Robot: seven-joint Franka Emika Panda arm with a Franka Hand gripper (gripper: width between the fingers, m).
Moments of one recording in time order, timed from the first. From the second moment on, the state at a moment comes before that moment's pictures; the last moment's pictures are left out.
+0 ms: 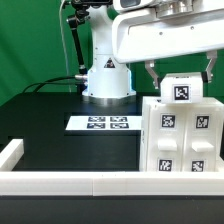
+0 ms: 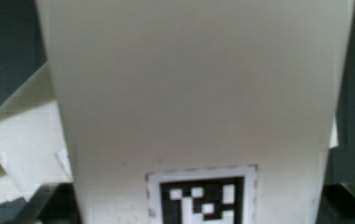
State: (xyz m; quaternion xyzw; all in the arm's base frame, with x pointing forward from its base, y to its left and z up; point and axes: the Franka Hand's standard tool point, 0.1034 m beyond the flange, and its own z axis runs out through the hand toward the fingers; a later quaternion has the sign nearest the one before) arm 0.616 0.082 0.161 -0.98 0.19 -0.06 0.08
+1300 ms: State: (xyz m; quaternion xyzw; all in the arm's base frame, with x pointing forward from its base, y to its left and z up) arm 0.614 0.080 0.159 -0.69 0.71 0.00 0.13
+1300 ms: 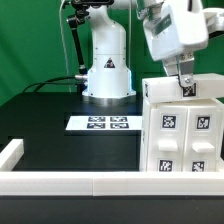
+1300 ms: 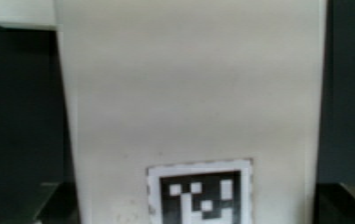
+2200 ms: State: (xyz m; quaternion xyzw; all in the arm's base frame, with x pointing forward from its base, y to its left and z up) arm 0.616 0.080 0.165 -0.59 0.79 0.03 0.16
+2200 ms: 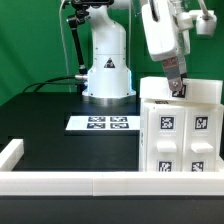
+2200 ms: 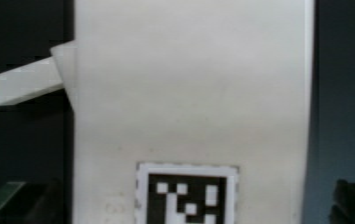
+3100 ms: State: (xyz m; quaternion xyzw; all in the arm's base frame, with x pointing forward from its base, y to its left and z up) arm 0.621 0.089 0.187 -0.77 0.62 0.00 0.16
